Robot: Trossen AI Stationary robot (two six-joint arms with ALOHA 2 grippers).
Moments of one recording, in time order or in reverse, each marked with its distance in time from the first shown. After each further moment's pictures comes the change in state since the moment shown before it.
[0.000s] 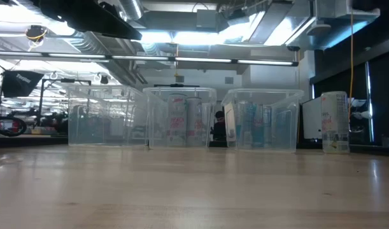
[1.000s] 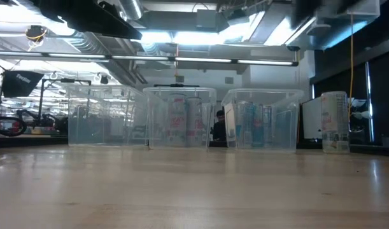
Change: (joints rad) left arm 0.000 -0.001 -0.001 0.000 0.000 0.015; right arm -0.103 -0.035 -0.105 0.655 0.412 -0.231
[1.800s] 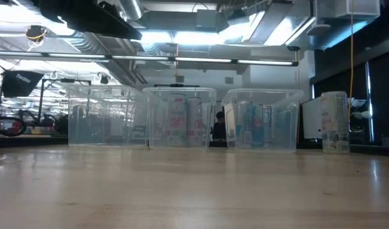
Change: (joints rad) left arm 0.000 0.000 0.000 -0.002 0.000 0.004; right arm 0.314 0.000 -0.001 -0.547 -0.259 0.662
